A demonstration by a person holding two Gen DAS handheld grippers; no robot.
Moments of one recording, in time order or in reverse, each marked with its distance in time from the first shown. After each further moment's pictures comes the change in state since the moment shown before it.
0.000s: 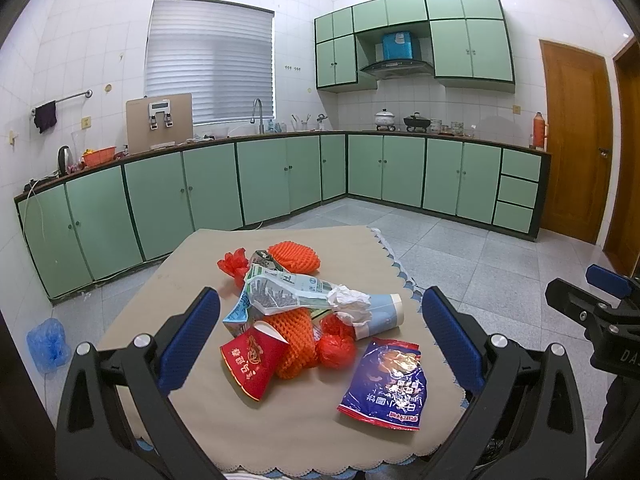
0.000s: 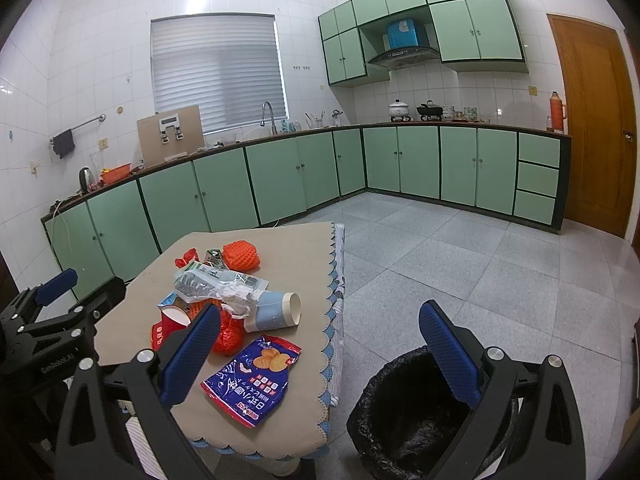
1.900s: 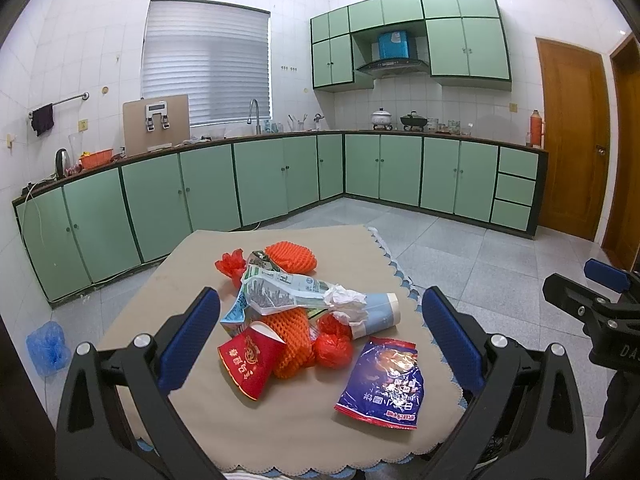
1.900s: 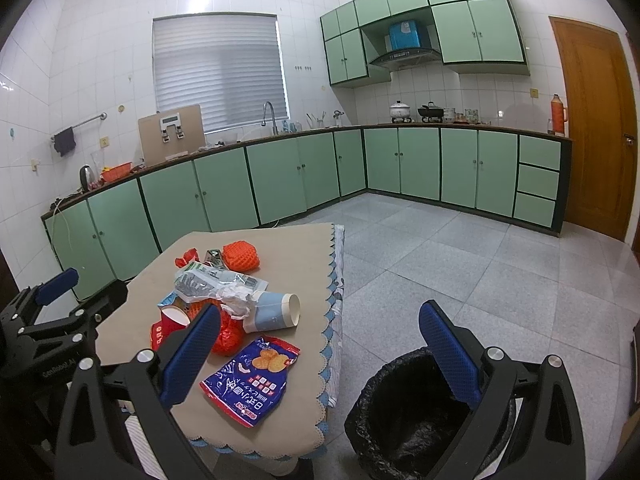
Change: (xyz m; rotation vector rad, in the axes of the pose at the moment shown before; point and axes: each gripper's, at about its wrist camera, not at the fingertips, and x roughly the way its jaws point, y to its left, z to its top) left arm 0.001 -0.002 0.000 0.005 0.001 -0.001; right arm -0.002 -0.001 0.004 -0.006 -0.002 -0.001
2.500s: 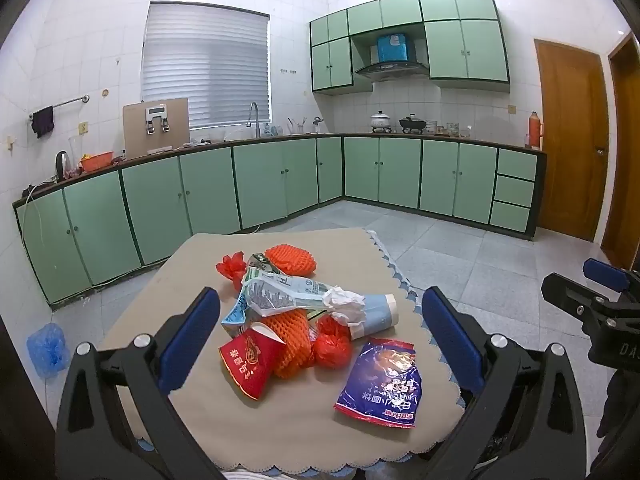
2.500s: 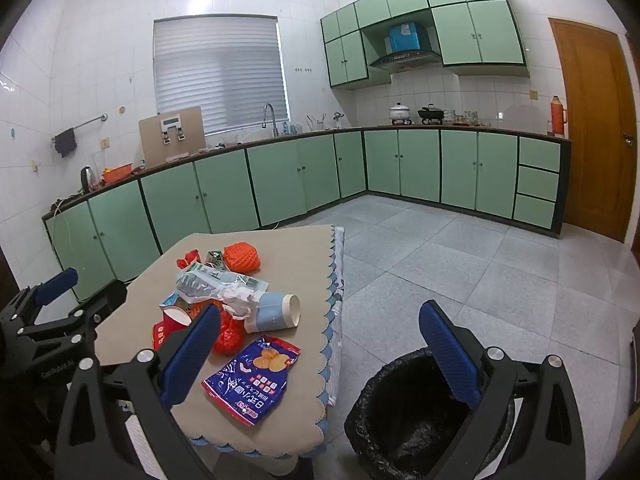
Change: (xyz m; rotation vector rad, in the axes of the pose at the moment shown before) left arm -0.007 -0.002 -0.002 0.005 -0.012 -0.003; right arm -0.002 0.000 0.001 -0.001 -0.002 0.001
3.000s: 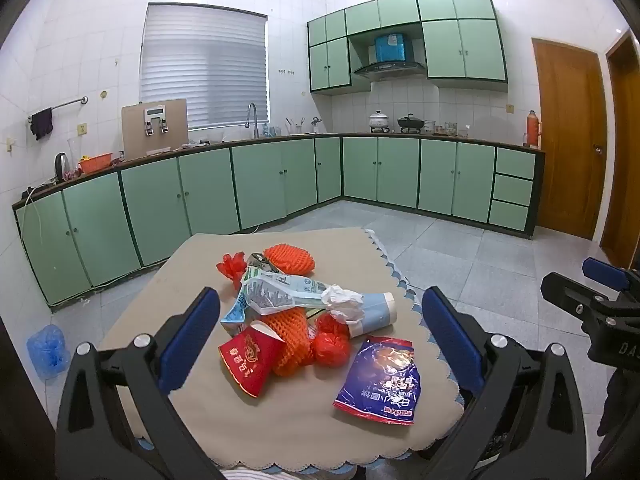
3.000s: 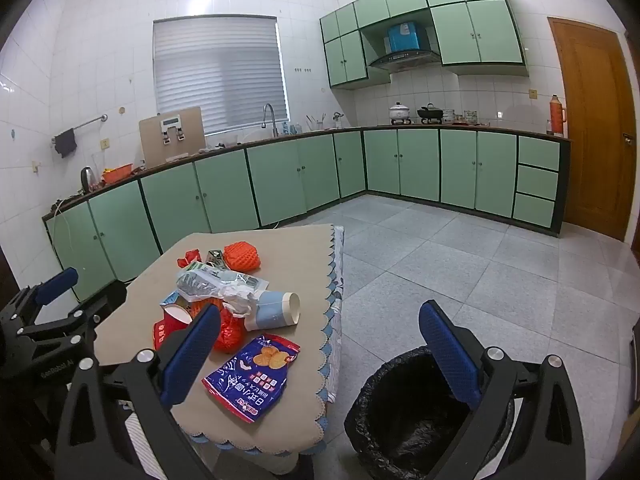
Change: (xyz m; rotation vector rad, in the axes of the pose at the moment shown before) left arm 0.000 0.000 0.000 0.004 0.011 -0.001; right arm -0.002 -0.001 -0.001 0.003 -0.002 0.002
